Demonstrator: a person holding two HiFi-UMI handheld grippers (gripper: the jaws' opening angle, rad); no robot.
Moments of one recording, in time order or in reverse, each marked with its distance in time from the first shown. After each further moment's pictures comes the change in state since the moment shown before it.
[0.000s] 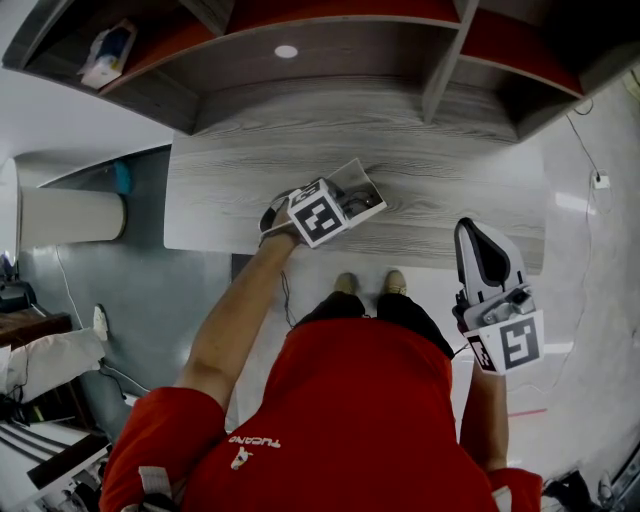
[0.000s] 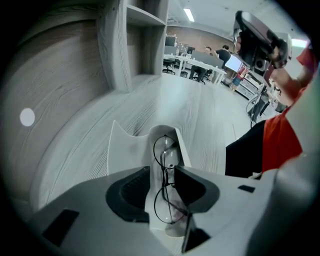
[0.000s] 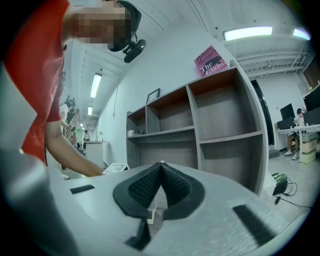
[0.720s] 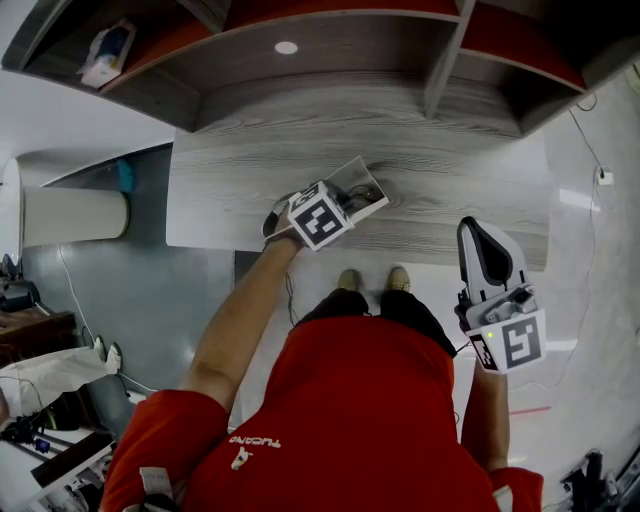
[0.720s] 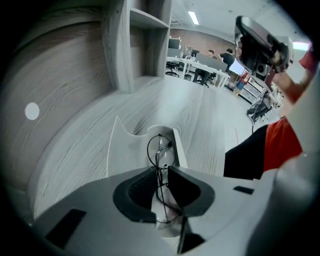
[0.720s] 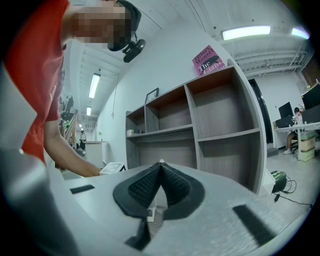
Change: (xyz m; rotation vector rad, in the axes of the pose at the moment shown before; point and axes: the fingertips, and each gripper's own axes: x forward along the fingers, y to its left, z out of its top) left arm 0.000 -0.006 -0.001 -0.044 -0.023 0.021; right arm -0.005 -0.001 -0.006 0.011 0.004 -0.008
